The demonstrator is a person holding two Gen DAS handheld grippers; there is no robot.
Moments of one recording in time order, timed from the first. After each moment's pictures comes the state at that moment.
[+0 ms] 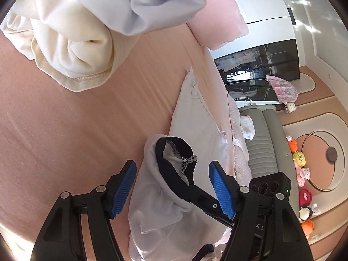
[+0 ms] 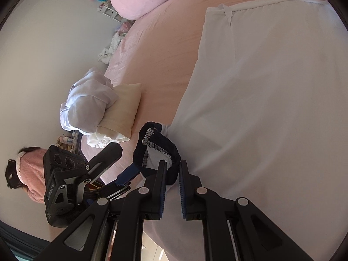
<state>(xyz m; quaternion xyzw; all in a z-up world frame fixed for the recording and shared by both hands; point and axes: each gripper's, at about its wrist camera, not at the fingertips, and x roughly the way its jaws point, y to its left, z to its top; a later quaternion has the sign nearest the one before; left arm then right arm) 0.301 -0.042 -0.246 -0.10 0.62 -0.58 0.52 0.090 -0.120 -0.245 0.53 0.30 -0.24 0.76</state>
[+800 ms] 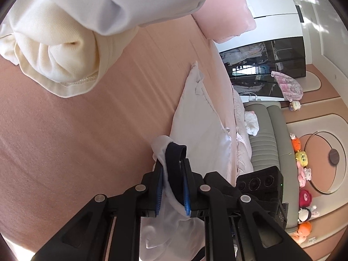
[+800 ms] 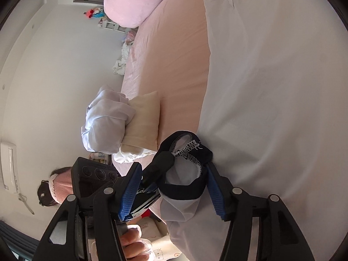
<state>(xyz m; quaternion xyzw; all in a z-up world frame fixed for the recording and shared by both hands) 0.309 -0.051 -0.247 -0.08 0.64 -0.57 0.50 0.104 -0.139 -0.264 0.63 0.21 -0.17 0.72</state>
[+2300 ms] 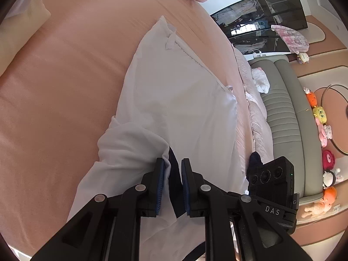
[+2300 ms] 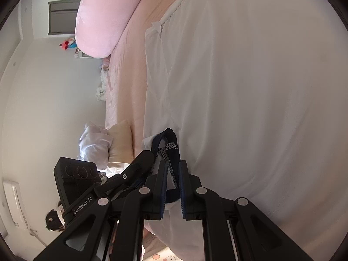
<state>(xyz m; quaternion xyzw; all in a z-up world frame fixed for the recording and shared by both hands) 0.223 -0.107 -0.226 0.06 0.63 -0.61 0.47 0.005 -0.148 -0.271 0.68 0.19 -0.24 0.67</state>
